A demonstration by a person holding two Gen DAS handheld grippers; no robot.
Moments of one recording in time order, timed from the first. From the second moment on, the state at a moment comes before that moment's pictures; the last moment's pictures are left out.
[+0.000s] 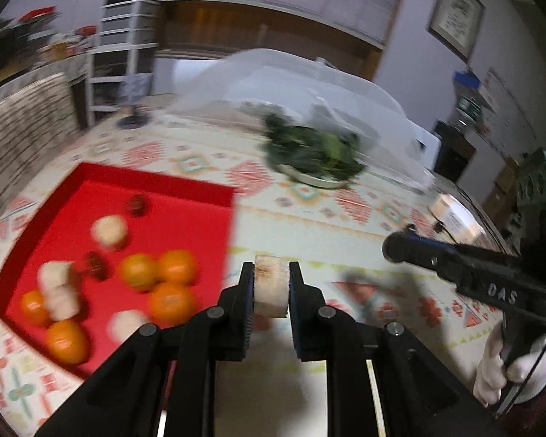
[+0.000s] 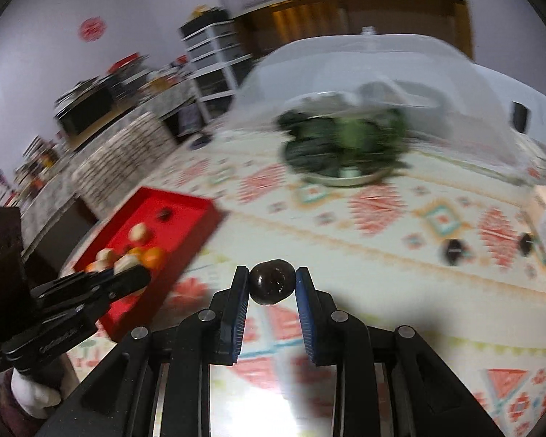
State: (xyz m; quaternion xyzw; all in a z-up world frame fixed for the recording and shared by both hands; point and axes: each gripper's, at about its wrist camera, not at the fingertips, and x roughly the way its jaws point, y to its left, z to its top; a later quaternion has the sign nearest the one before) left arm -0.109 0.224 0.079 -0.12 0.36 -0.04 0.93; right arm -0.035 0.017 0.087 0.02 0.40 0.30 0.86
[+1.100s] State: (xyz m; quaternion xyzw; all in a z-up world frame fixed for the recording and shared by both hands) left arm -0.150 0.334 0.058 -0.16 0.34 0.07 0.92; right arm -0.074 0.188 0.050 -0.03 0.44 0.38 0.81
